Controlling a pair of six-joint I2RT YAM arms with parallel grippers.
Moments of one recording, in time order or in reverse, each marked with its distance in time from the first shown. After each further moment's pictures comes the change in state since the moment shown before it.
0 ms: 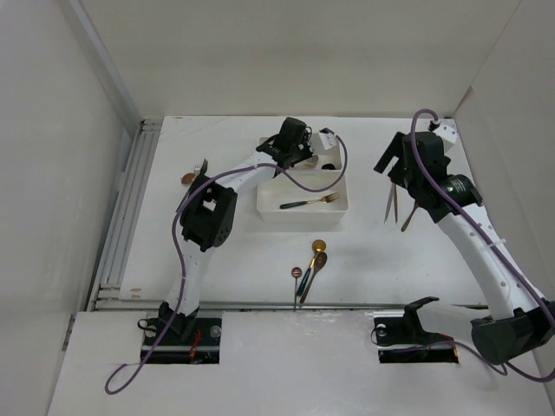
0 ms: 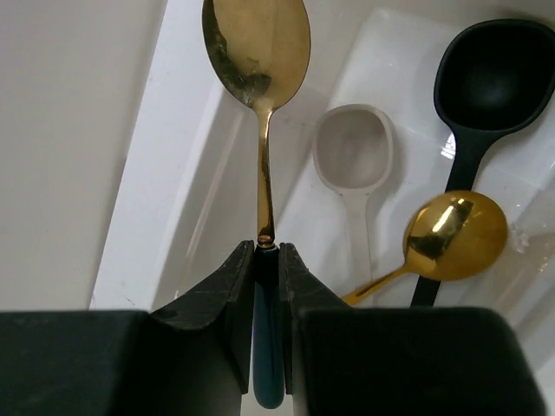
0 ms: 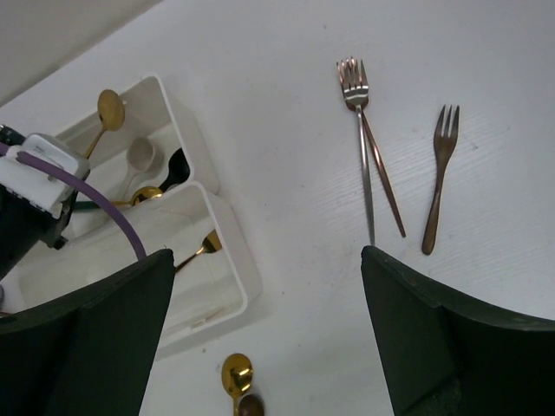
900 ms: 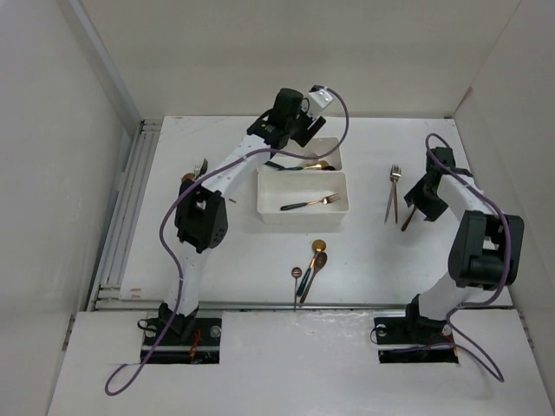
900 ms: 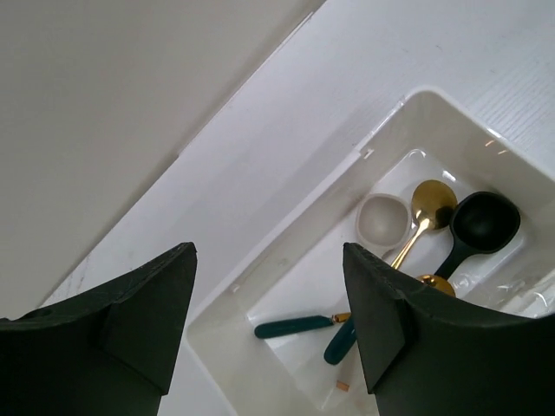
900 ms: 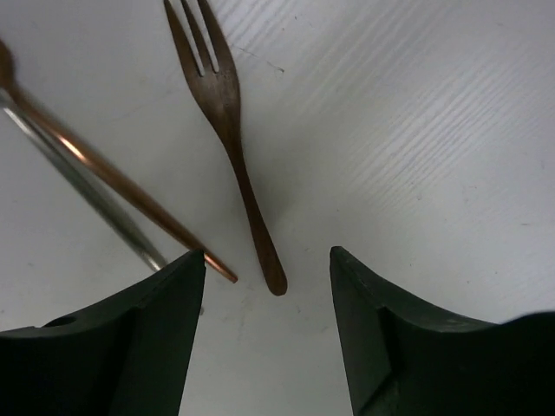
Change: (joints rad) left arm 0.020 -0.036 0.245 -0.119 -0.041 -0.339; right arm -0.495 0.432 -0.186 0.054 -0.234 0.026
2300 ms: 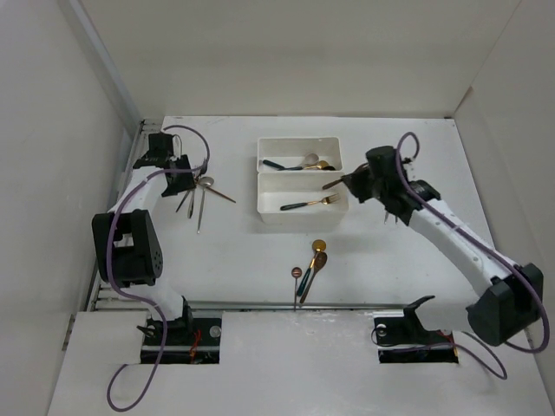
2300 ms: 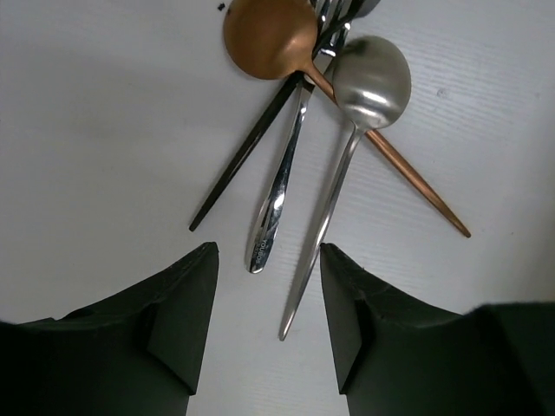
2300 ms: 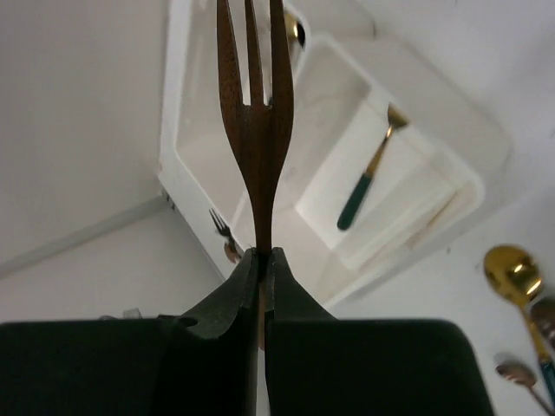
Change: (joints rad) left arm 0.653 -0.549 -0.864 -0.218 0.018 -0.601; right arm 0.586 -0.350 -0.010 0.155 -0.017 0.843
